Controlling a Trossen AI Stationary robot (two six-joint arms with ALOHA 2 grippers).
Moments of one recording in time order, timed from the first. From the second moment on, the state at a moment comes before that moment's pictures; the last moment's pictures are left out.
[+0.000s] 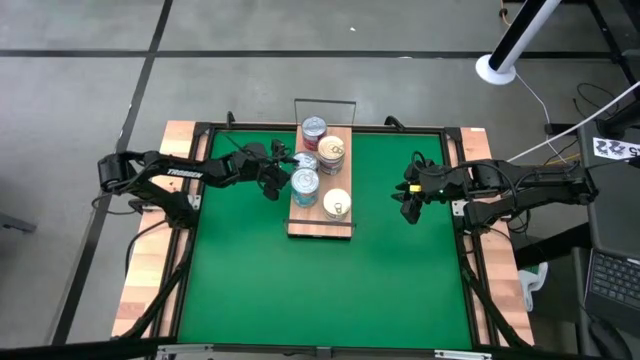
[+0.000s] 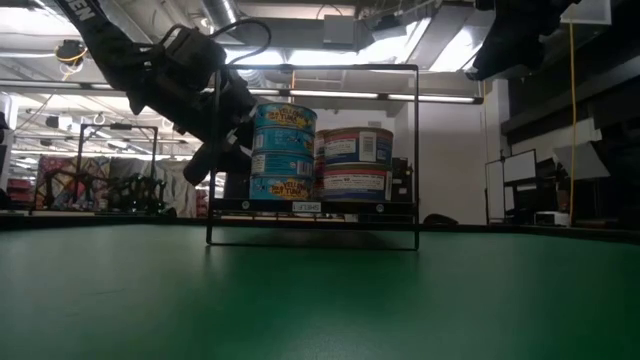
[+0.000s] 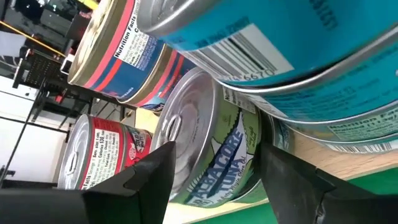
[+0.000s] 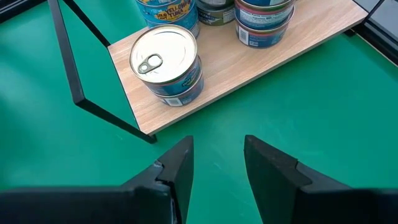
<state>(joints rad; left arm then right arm) 0.42 1.39 0.52 0.38 0.00 0.96 0.07 0.98 1.01 -0.86 0.24 0.52</state>
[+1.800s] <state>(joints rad) 0.37 1.39 0.71 0.04 -0.03 0.90 0.07 0.98 1.01 -0.86 0.21 0.52</state>
